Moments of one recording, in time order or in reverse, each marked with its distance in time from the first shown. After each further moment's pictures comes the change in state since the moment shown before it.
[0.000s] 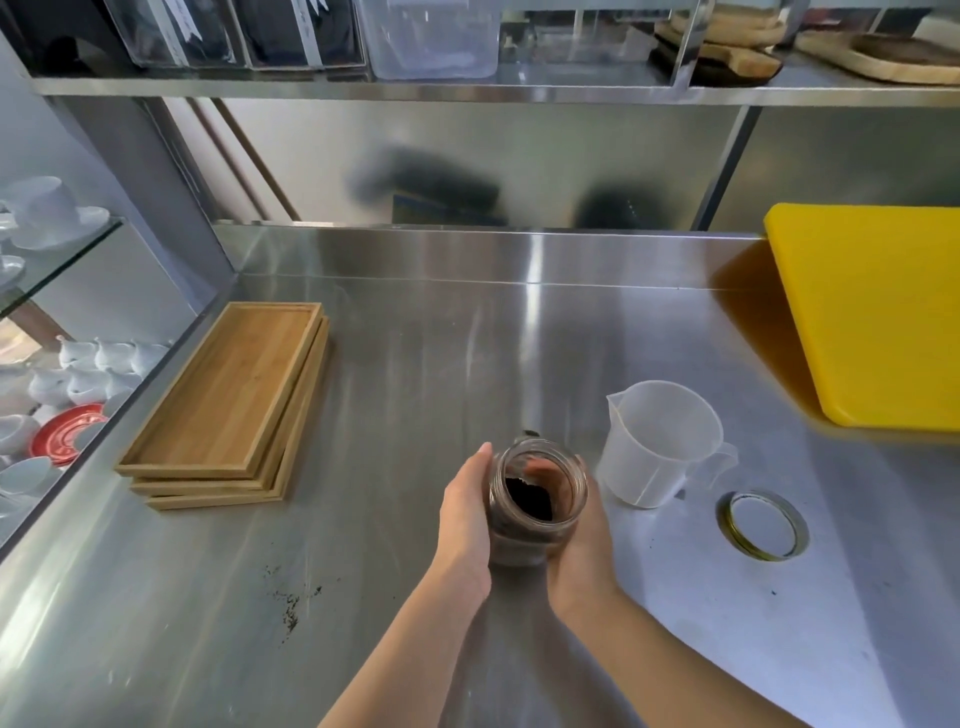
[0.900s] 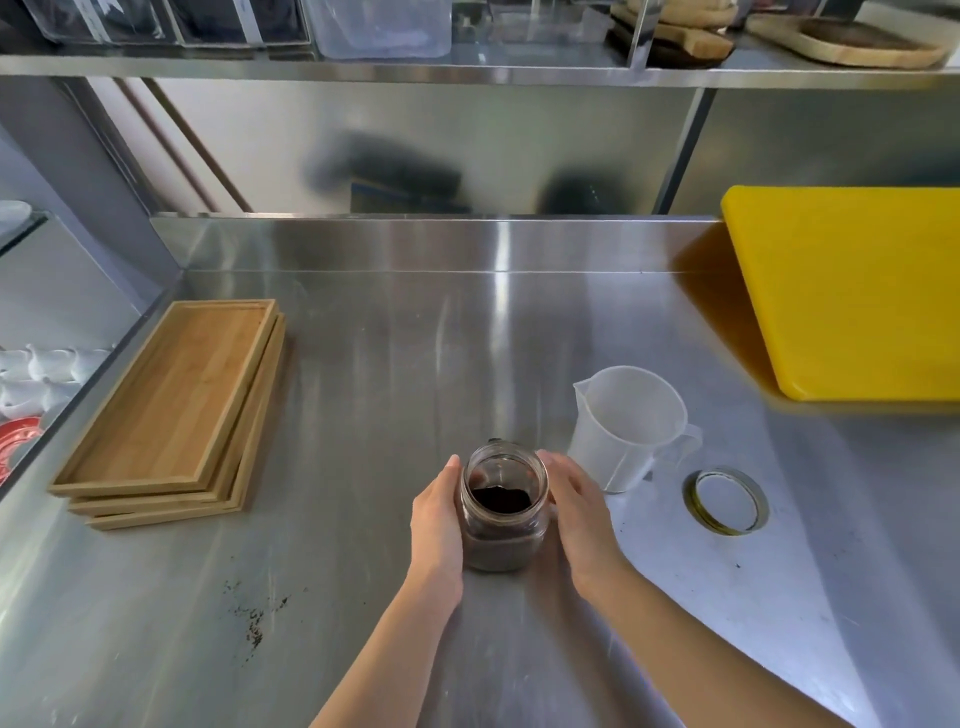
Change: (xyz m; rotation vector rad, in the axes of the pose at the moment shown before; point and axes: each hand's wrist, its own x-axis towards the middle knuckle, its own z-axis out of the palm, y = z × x) left_hand 0.022 -0.023 -0.008 0.131 0.073 0.130; right_hand 0.019 -0.009 -0.031 -0.446 0.006 -0.168
